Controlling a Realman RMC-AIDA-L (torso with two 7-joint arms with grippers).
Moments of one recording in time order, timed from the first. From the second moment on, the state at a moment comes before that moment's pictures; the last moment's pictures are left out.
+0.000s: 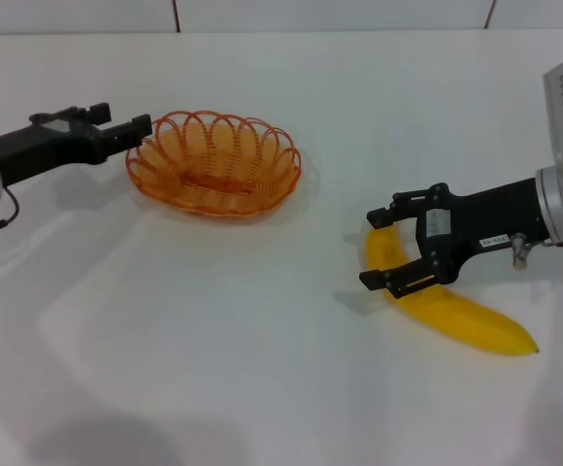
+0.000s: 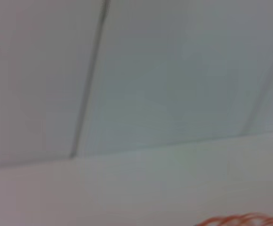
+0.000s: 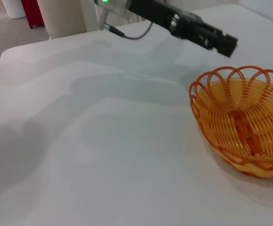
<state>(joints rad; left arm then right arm) -0.66 -2.04 0.62 0.43 1.88 1.08 -1.39 0.56 2.02 -0.96 -0.73 -2.11 -1.49 1.40</state>
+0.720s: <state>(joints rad) -0.44 -2.03 0.65 0.64 1.92 1.42 -1.14 0.56 2.03 -0.95 -0.75 -2.08 -1.48 1.41</state>
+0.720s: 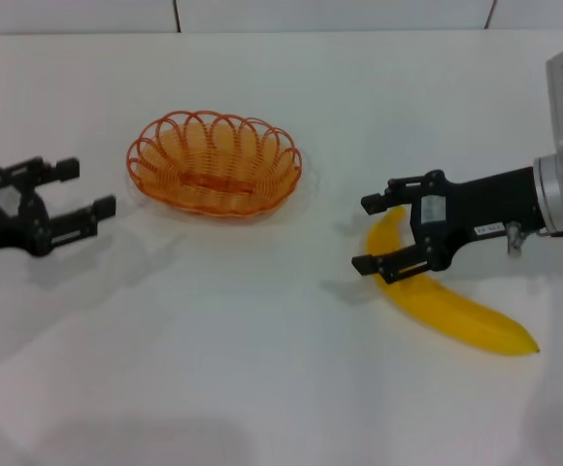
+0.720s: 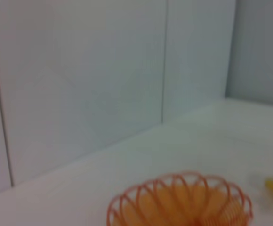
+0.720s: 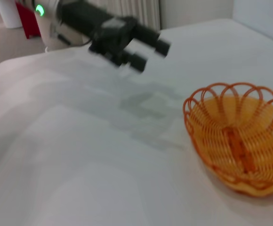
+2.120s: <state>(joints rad) -0.41 -2.03 0.65 0.63 1.95 1.37 -1.09 0.37 2.04 -1.40 -1.39 -2.37 -1.51 2.14</state>
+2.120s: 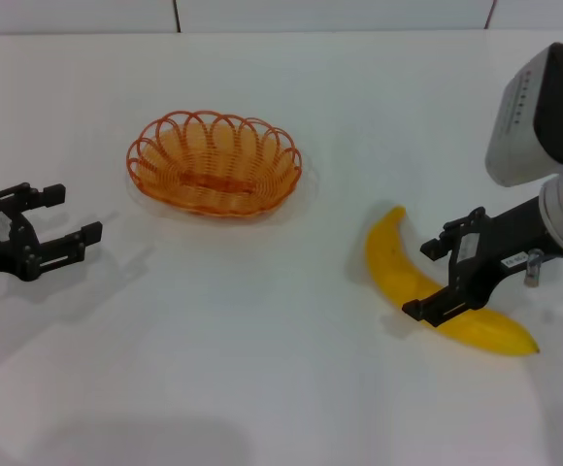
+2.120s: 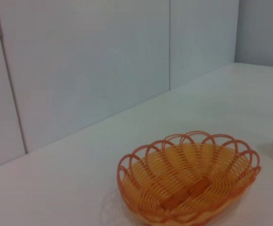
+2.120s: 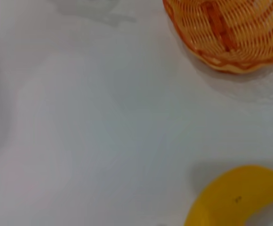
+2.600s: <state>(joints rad) -0.41 -2.03 0.65 0.63 1.95 1.37 -1.09 0.45 2.04 -1.42 -1.22 -2.40 -1.43 2.13</state>
